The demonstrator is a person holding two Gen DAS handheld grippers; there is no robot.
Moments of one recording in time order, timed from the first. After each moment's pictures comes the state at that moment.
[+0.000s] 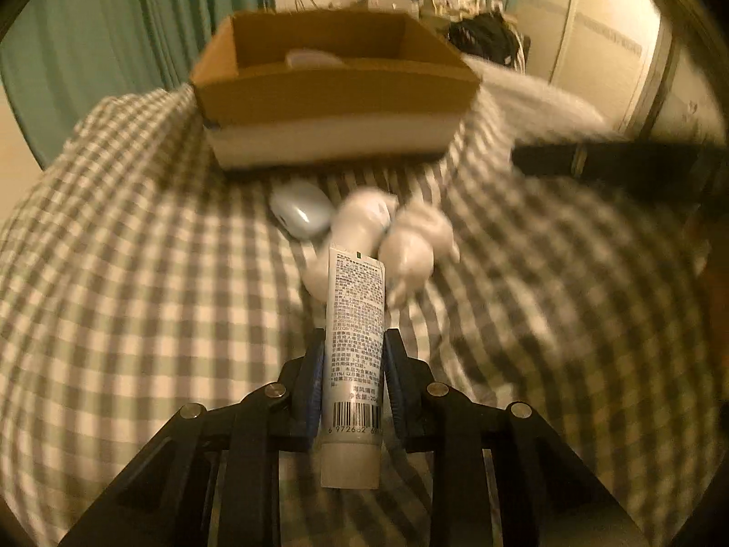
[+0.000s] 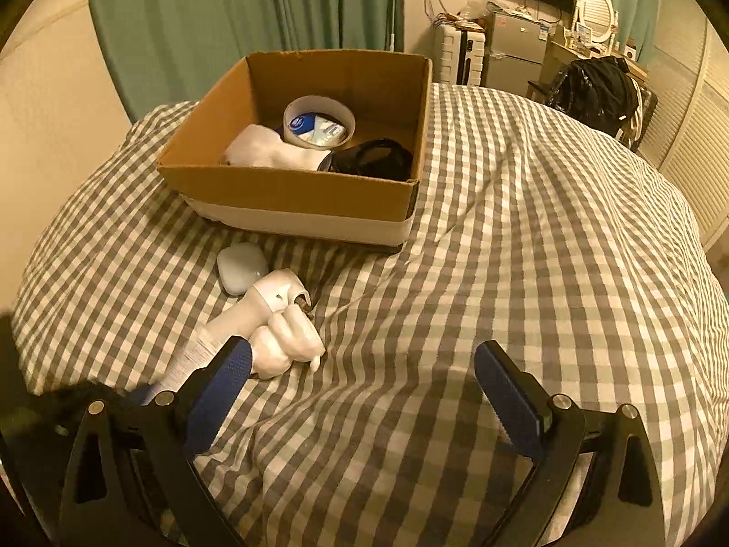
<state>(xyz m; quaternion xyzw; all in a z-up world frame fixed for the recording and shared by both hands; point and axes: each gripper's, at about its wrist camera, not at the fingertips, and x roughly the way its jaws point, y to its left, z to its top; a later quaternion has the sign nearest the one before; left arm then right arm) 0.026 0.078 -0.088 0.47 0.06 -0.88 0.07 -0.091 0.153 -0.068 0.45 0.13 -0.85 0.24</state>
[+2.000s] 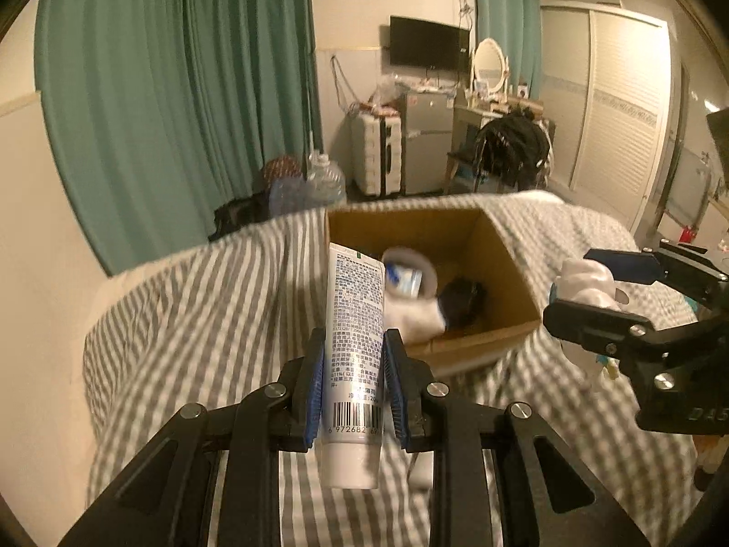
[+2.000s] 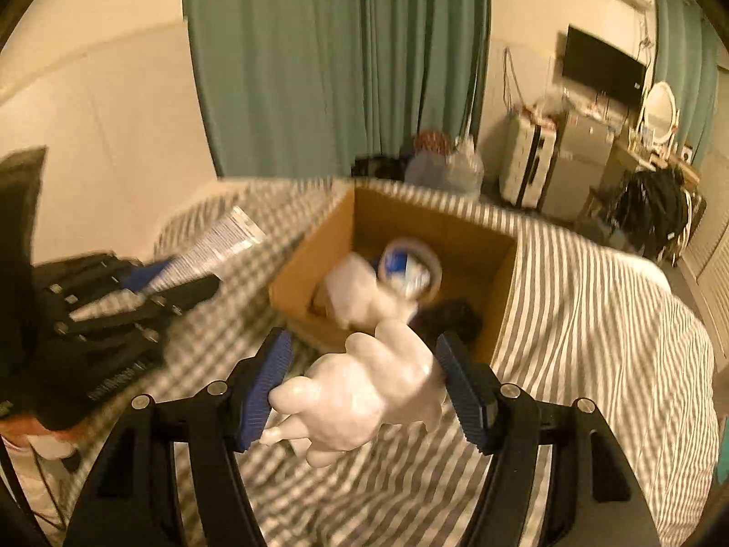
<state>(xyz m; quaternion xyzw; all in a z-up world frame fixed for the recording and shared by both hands) -0.023 -0.002 0.061 0.34 0.04 -0.93 0.13 -0.091 0.090 0.048 0.32 0.15 -0.86 0.36</state>
